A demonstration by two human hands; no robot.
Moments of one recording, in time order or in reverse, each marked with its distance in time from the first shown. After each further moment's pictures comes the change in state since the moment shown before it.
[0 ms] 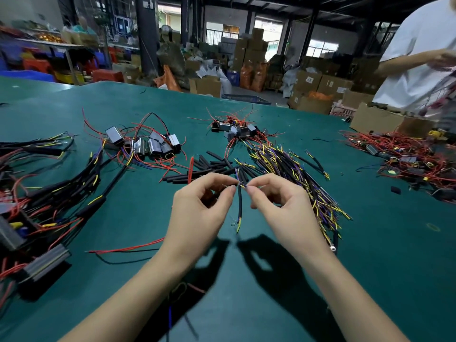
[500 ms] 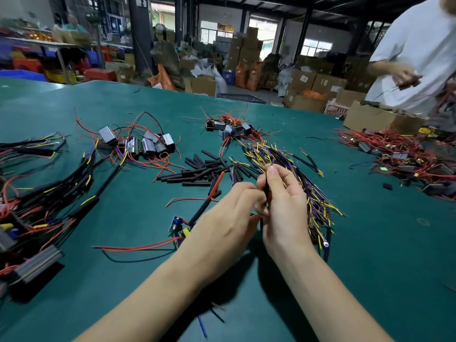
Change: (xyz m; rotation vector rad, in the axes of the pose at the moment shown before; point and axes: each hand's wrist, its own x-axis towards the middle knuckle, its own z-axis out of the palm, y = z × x) left_hand -0.017 -0.002 0.019 0.499 -0.301 0.568; right_hand 0.006 -0.009 0.019 0.778 0.376 0.328
